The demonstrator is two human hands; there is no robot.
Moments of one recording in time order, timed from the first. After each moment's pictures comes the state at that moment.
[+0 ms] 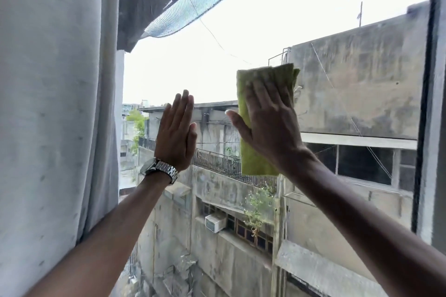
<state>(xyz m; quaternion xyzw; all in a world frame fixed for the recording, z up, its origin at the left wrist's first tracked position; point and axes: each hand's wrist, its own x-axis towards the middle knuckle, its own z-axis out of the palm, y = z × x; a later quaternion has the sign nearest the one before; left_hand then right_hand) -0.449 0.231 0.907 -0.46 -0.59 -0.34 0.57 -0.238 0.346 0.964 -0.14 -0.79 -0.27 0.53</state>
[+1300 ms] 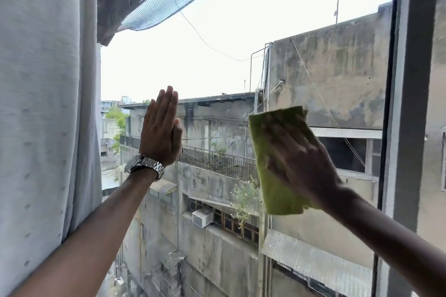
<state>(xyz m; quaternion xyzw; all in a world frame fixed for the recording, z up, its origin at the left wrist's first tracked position) -0.452 0.232 0.903 -0.47 -0.57 -0.35 0.58 -0.154 0.394 0.889 -0.11 -0.80 -0.37 0.46</state>
